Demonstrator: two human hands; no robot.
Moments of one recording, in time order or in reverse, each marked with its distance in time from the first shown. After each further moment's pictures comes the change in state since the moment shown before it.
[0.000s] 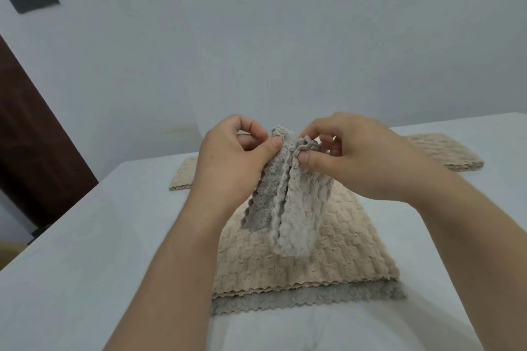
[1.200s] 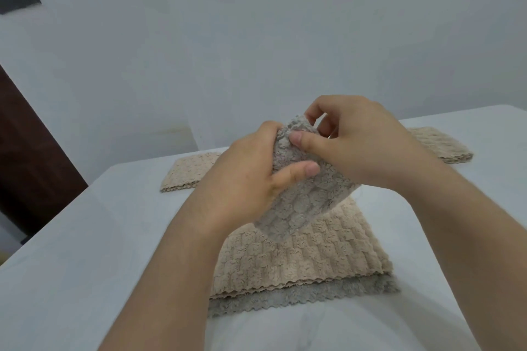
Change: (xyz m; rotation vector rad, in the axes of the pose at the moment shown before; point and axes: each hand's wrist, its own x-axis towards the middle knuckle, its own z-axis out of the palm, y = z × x) left_hand -0.010 0.008 0.008 0.584 -0.370 0.228; right_hand 0.001 0.001 -0.002 0.040 0.144 0.101
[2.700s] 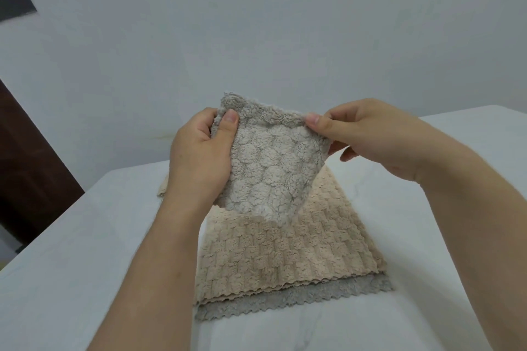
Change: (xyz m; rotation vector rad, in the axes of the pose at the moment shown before) left_hand 0.015 -0.030 -0.008 -0.517 0.512 -0.116; right_hand 0.009 0.022 -0.018 0.323 -0.169 0.159
